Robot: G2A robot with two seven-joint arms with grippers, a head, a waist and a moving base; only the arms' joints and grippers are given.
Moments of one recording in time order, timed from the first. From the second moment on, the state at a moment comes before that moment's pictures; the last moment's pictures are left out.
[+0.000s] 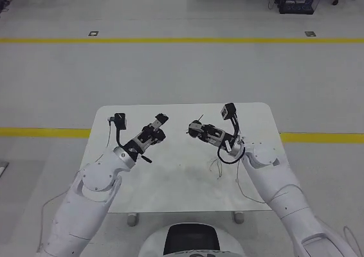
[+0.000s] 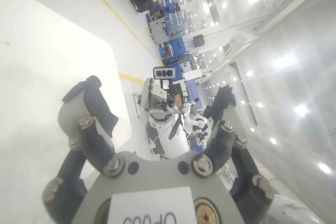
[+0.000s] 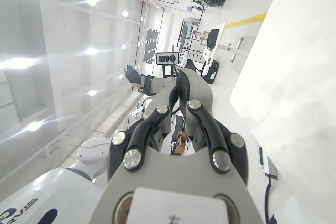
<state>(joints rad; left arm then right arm) 1.51 -1.15 -1.29 -1.78 -0.14 -0.07 -0.41 -1.19 -1.33 1.15 -1.21 0.35 -0.34 0.86</state>
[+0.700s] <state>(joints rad) 1.46 -1.16 -1.20 -1.77 -0.08 -0.05 -0.45 -1.20 -1.33 1.12 -1.26 0.27 -0.33 0.75</state>
